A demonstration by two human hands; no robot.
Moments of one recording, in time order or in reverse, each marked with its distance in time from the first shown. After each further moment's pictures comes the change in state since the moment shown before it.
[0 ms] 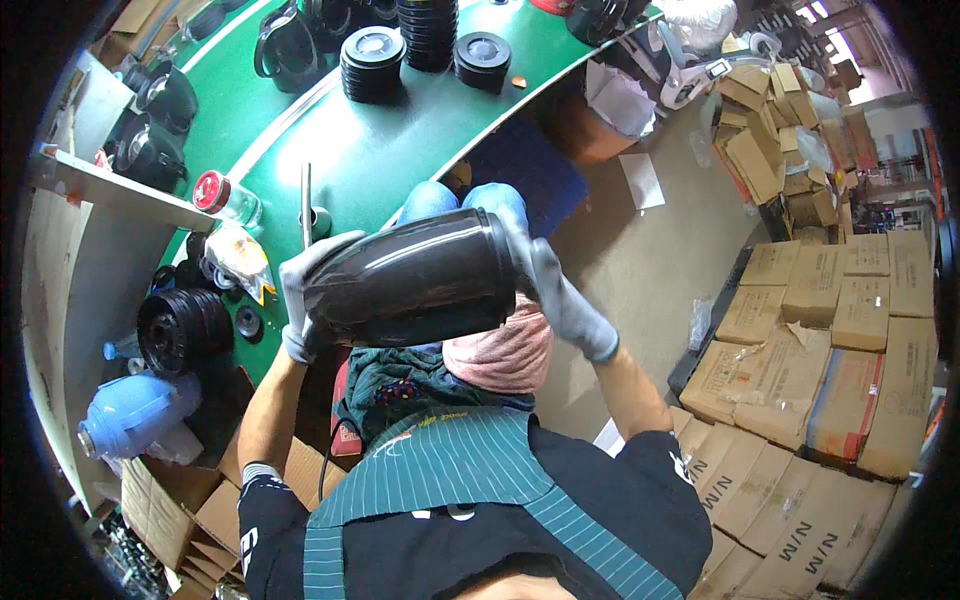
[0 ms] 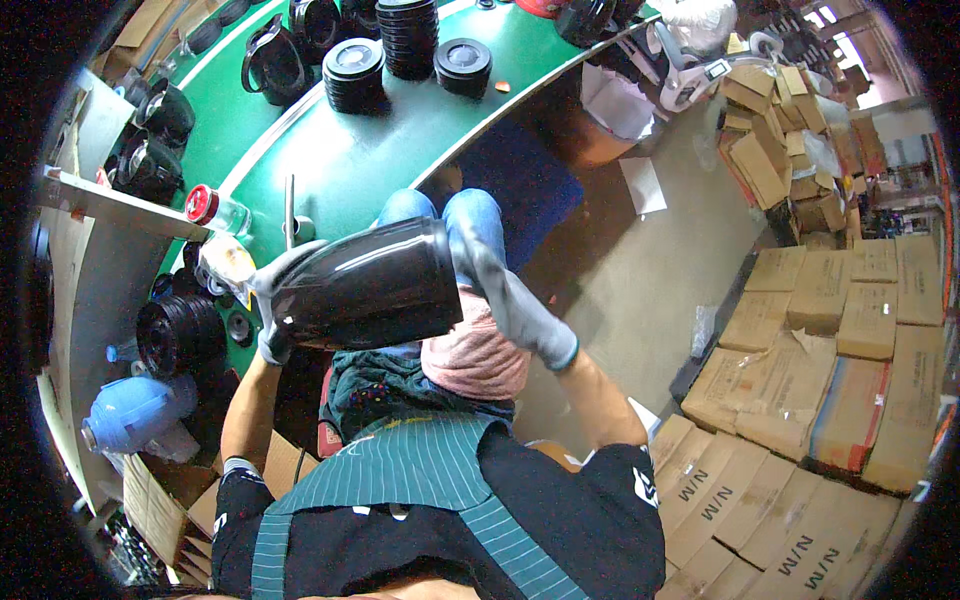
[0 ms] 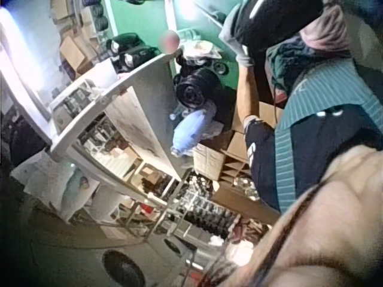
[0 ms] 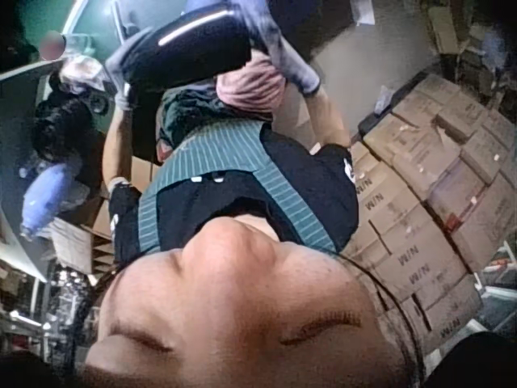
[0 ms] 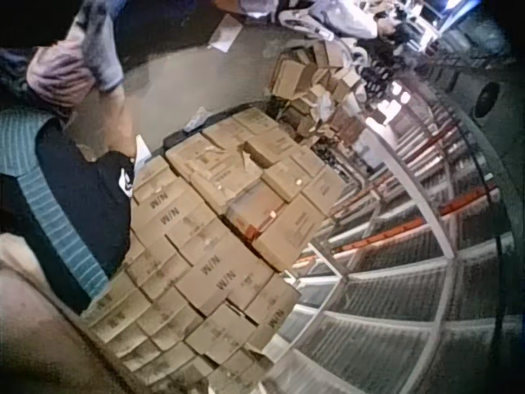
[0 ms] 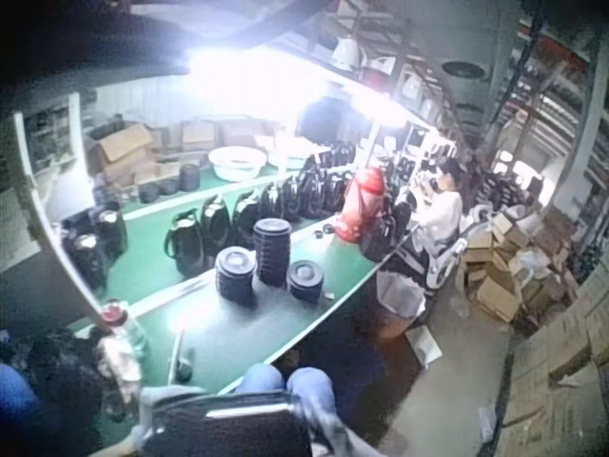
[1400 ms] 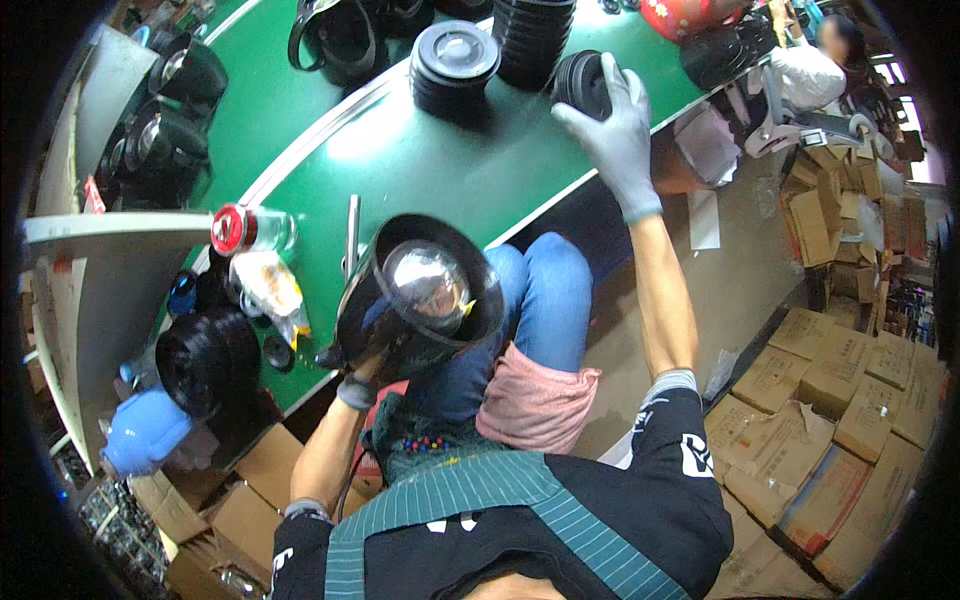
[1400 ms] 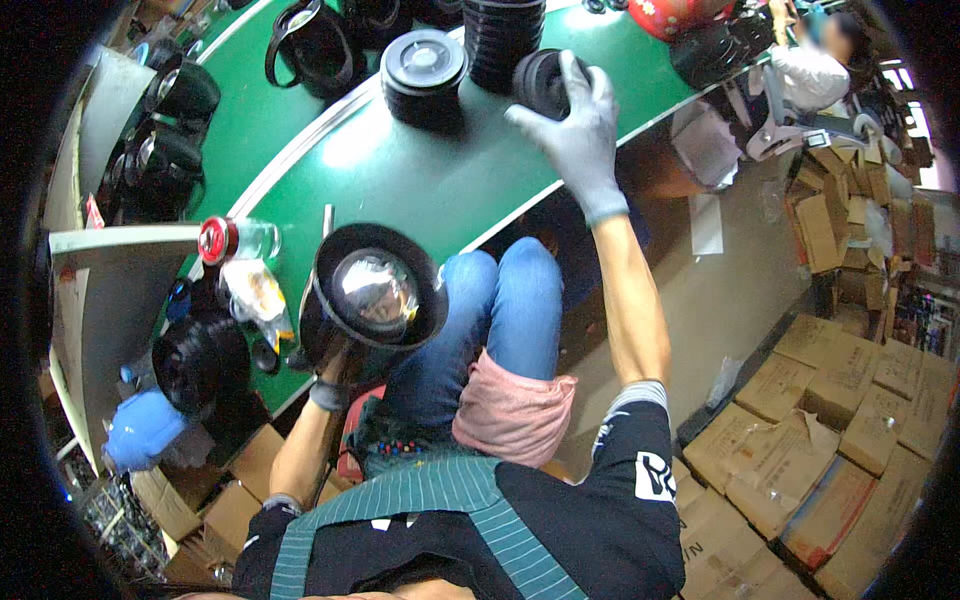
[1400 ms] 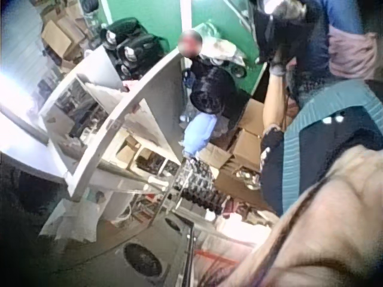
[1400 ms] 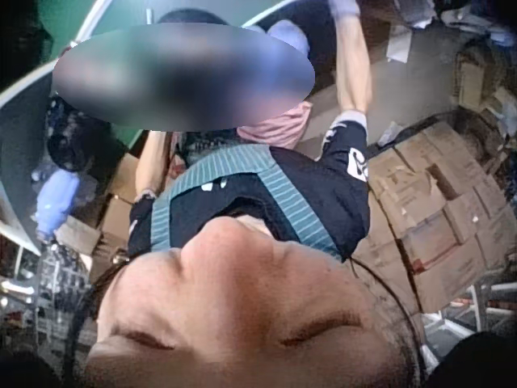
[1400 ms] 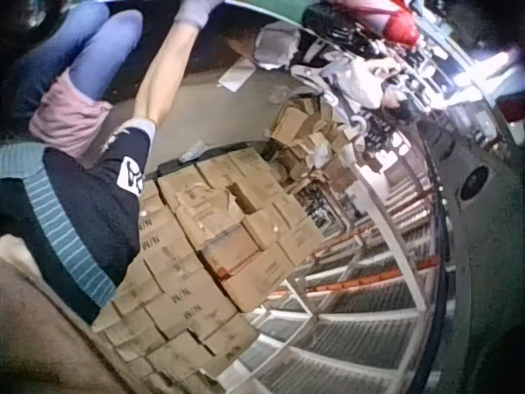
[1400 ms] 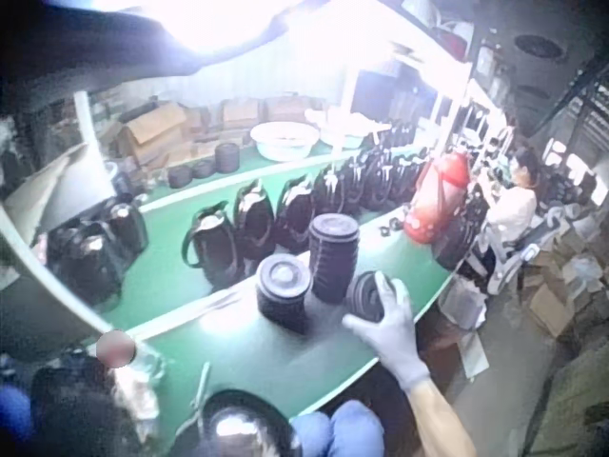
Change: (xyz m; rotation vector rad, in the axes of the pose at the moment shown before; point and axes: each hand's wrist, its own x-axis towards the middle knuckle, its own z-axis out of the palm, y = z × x) left_hand -0.038 -0.152 0.027 0.188 -0.155 -0.265; right_hand 0.343 0.022 -0.117 -1.084 0.574 -0.449
